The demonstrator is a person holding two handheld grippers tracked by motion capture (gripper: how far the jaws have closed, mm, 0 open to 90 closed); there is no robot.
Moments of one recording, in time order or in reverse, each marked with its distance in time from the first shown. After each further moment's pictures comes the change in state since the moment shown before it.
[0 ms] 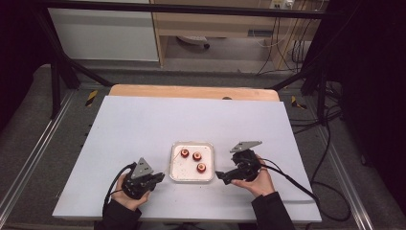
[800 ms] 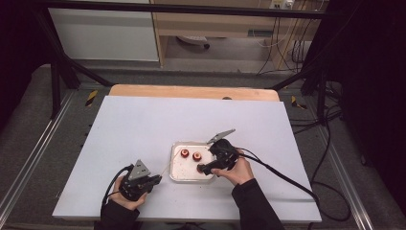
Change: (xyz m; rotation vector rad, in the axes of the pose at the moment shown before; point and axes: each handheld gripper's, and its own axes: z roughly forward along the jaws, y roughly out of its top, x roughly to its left) left arm 0.005 -0.011 0.000 0.017 -0.005 -0.012; right arm 0.025 0.051 0.037 0.115 0.043 -0.033
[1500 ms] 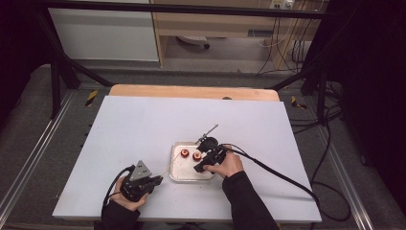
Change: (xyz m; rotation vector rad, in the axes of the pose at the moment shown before) left arm -0.002 -0.001 0.002 0.002 -0.006 0.006; right arm 0.001 0.020 0.032 0.211 0.066 -0.025
